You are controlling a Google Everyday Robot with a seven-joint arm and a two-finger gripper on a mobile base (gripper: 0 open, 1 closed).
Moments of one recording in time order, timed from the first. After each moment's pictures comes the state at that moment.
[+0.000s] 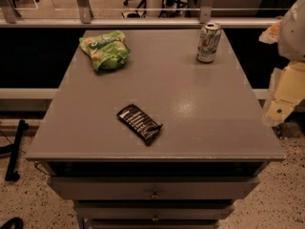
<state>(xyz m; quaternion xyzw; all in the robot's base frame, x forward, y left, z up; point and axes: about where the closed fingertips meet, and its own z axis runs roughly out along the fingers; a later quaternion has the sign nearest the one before) 0.438 -0.217 0.976 -0.60 0.78 -0.03 0.16</state>
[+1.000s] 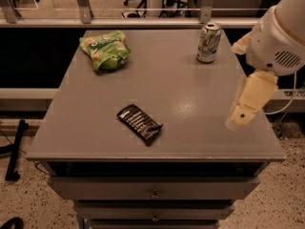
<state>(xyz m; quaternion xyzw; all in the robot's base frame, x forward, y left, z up) 0.444 -0.169 0.955 -0.60 0.78 0.03 0.19</state>
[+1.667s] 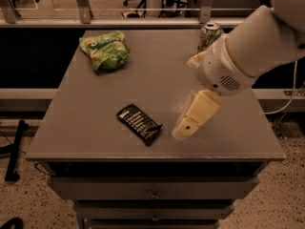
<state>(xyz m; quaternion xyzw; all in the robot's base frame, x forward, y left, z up) 0.450 -0.075 0.922 -0.60 0.75 0.12 0.27</state>
